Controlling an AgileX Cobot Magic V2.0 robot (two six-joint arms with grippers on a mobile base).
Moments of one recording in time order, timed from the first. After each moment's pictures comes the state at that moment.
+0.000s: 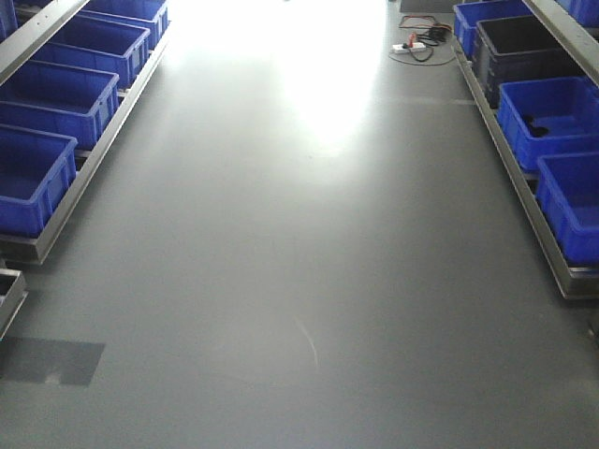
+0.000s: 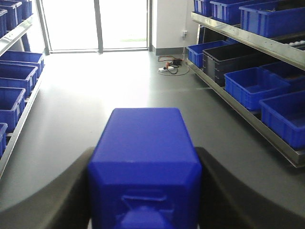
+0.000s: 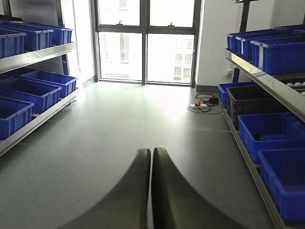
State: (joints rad) left arm -0.33 0.05 -0.37 0.15 0.56 -0.10; right arm 0.02 0.00 0.03 0.01 0.07 -0.02
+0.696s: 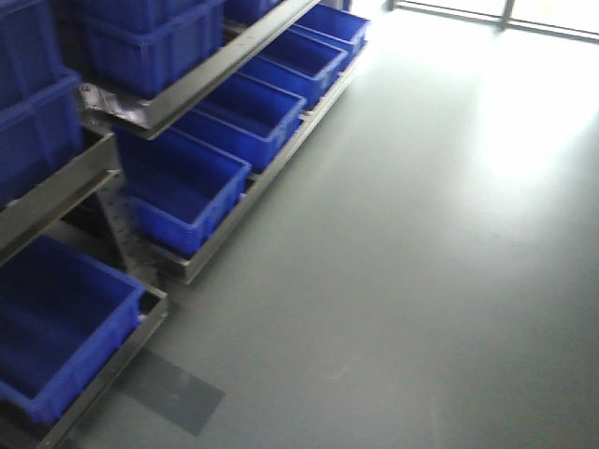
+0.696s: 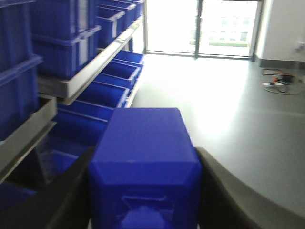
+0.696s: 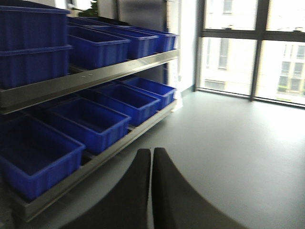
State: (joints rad) left arm -0.33 0.05 -0.37 0.15 0.56 -0.10; right arm 0.02 0.00 0.03 0.01 0.07 -0.02
